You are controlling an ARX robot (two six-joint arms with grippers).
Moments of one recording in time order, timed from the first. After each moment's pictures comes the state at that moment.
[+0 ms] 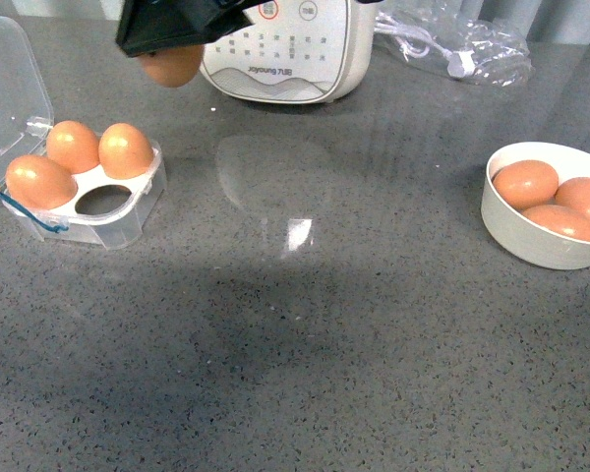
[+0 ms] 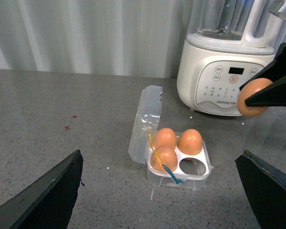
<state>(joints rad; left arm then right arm) 0.00 0.00 0.03 0.00 0.00 0.00 0.54 2.01 1.58 -0.36 -0.60 -0.49</state>
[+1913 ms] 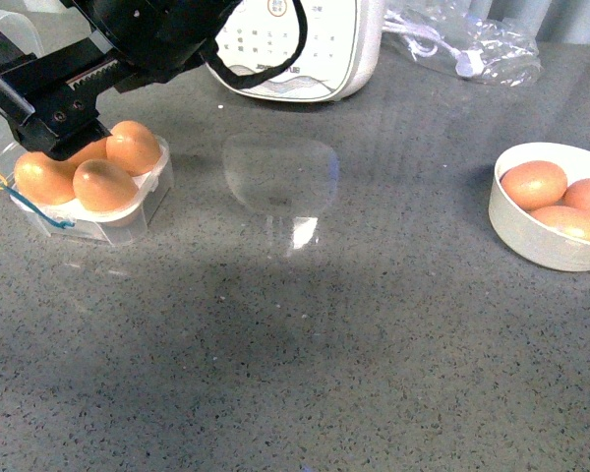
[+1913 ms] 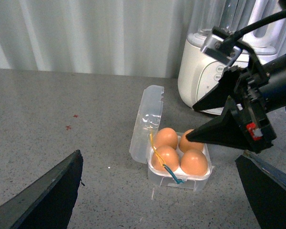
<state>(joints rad) 0.00 0.00 0.03 0.00 0.00 0.00 0.66 2.16 1.66 -0.22 -0.45 -0.35</state>
